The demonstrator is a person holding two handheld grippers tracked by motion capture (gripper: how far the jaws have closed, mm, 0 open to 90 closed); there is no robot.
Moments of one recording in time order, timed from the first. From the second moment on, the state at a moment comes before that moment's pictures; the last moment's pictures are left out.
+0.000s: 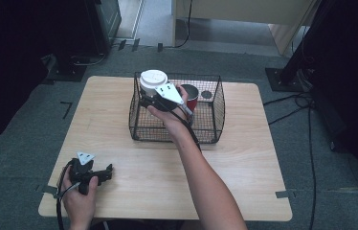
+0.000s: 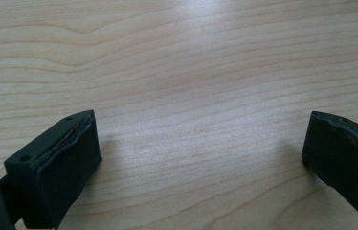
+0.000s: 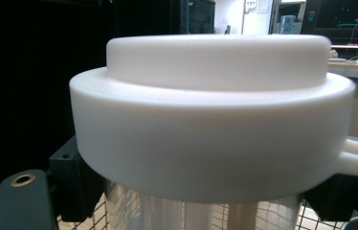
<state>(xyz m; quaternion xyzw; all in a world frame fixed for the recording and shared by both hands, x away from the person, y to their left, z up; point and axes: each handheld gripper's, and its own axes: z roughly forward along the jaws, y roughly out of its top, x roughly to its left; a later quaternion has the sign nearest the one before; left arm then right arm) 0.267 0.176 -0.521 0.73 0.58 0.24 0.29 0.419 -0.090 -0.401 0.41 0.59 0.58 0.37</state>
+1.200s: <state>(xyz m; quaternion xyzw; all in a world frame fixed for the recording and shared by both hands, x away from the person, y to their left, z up) 0.267 0.177 -0.521 0.73 0.58 0.24 0.29 0.446 -0.086 -0.444 0.43 0.65 0.53 0.34</state>
